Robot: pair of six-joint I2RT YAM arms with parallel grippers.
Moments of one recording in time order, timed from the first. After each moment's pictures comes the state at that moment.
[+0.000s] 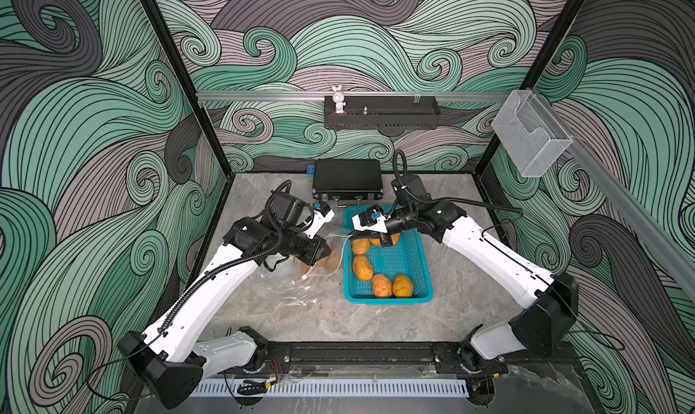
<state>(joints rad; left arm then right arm) -0.54 1.17 1.31 -1.09 0.41 -0.07 0.64 1.51 1.41 -0.63 -0.86 -0.96</state>
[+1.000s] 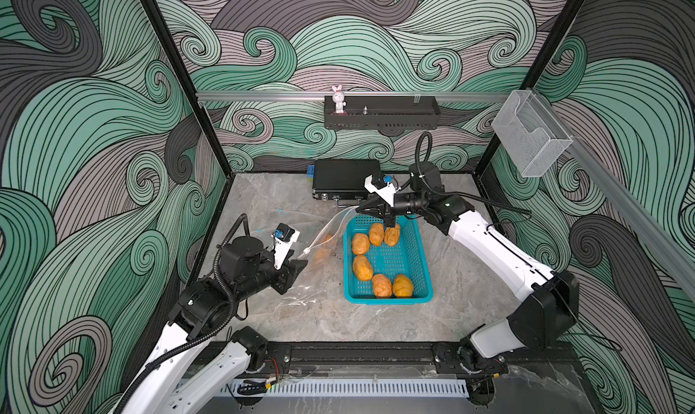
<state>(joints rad) -0.53 0.67 0.99 -0.92 0.12 0.02 0.51 1.52 1.40 -0.38 -0.85 -0.46</state>
